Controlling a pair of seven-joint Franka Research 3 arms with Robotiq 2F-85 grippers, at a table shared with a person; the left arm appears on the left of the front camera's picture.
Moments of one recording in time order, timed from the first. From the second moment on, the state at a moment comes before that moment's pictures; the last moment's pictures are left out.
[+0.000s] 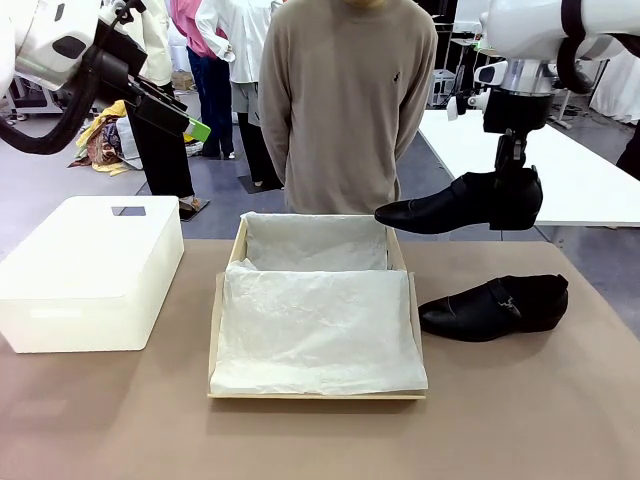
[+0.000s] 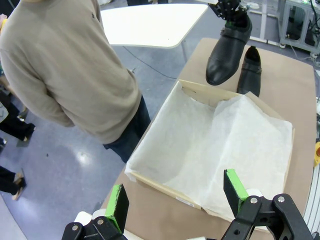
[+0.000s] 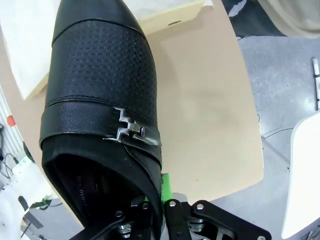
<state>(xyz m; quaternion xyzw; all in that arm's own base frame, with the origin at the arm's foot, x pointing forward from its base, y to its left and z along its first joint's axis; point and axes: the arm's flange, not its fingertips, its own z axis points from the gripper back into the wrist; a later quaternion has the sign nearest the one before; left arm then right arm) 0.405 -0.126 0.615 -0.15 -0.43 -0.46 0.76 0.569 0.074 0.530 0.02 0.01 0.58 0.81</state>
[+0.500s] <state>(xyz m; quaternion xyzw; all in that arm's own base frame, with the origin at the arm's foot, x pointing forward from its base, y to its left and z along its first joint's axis) 0.405 -0.126 0.615 -0.15 -0.43 -0.46 0.76 0.568 0.085 0.528 0.03 0.01 0.58 0.81</state>
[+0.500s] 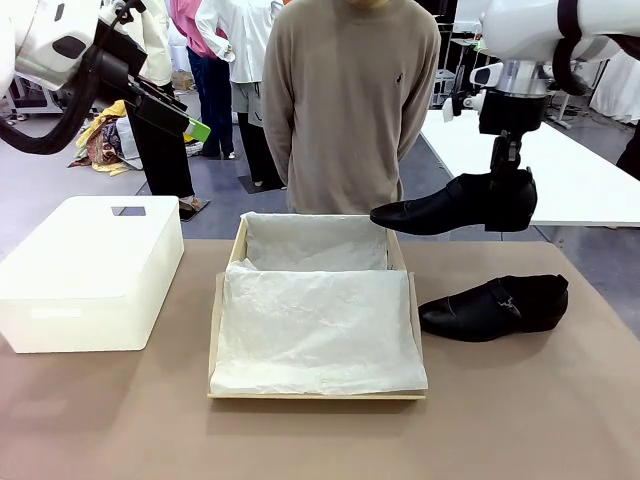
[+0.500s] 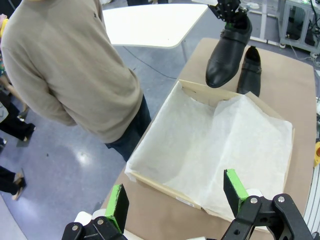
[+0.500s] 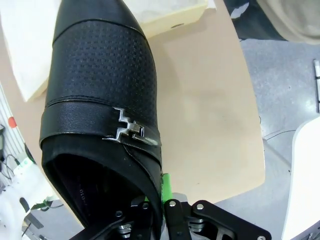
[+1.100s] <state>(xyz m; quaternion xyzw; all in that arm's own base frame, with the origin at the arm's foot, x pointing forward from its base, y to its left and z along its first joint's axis) 0.405 -0.126 0.616 -0.15 -0.43 -0.46 0.76 0.566 0.201 0.528 0.05 0.01 0.58 0.82</state>
